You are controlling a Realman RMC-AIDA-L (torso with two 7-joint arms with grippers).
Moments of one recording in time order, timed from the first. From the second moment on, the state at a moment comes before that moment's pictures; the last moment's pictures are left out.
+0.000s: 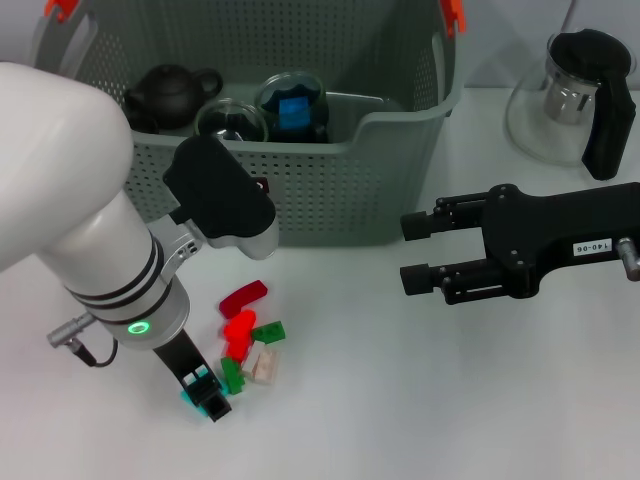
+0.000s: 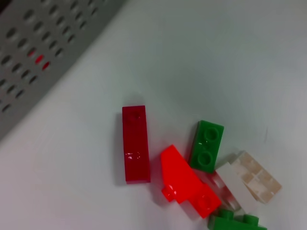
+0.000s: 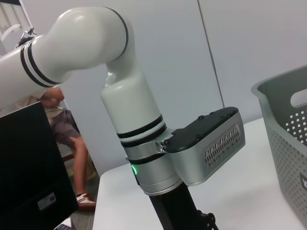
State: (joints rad) left arm -0.51 -2.18 1.66 1.35 2.83 1.58 -2.64; right arm 0.66 2.04 -0.88 -0.75 -1.93 -1.77 1.59
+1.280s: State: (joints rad) left arm -0.53 -2.17 1.26 1.55 2.82 1.75 -2.49; right arm 0.66 2.04 -0.86 -0.75 -1.93 -1.78 1.59
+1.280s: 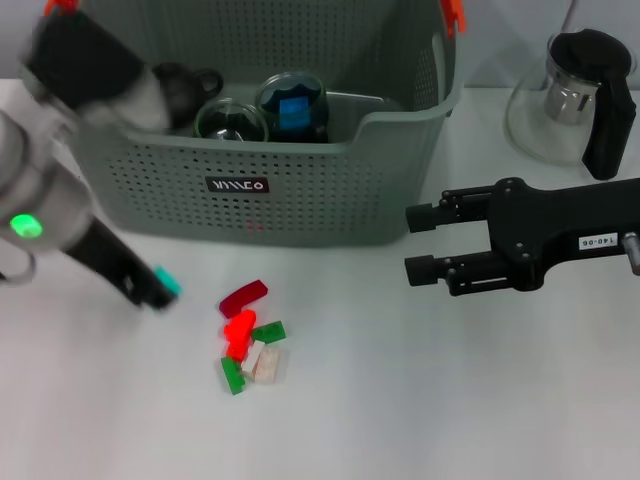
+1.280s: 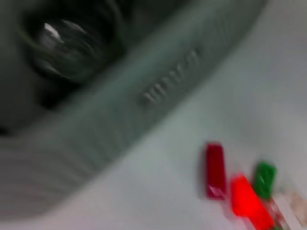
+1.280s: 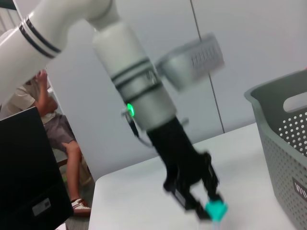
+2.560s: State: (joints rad) left arm -0.91 -2.04 0.86 1.13 2.40 1.34 -2.29; right arm 0.66 2.02 -0.84 -0.73 -1.93 -1.77 1.60
